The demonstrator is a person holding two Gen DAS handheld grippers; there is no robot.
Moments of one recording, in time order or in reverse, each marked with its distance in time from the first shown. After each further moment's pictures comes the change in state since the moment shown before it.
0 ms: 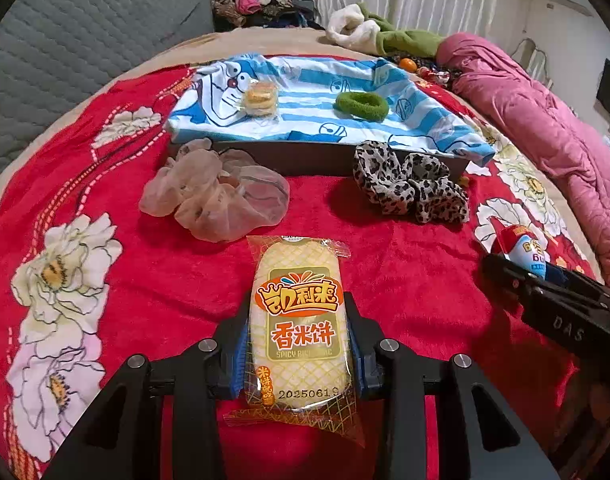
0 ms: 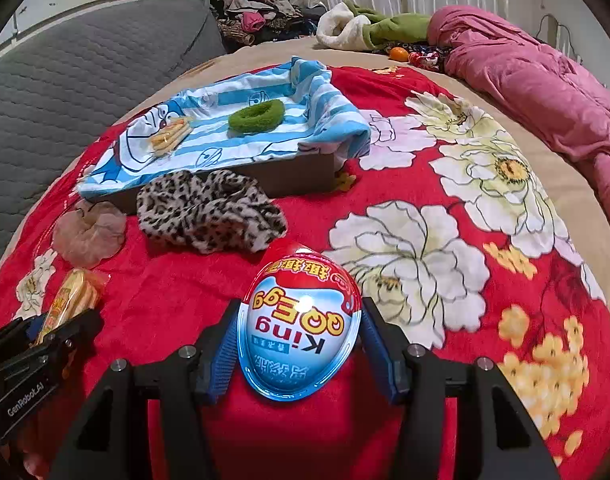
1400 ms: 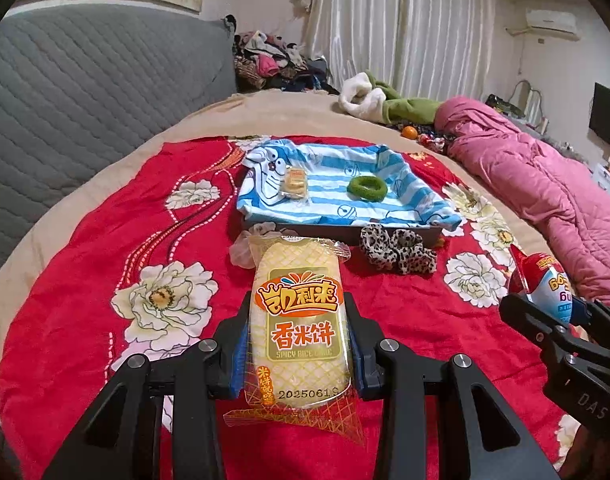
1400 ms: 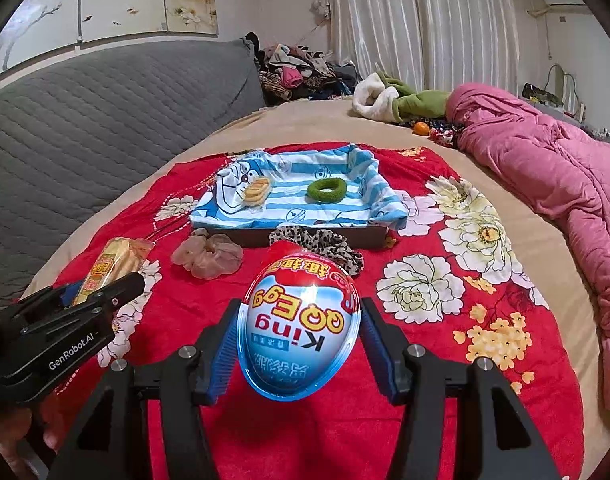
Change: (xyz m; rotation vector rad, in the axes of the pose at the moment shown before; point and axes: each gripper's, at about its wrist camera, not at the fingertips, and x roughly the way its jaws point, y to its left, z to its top) left arm -0.127 0.025 -0.009 -0.023 -0.219 0.039; right arm -0.140 0.073 -0.024 -0.085 -0.209 0.041
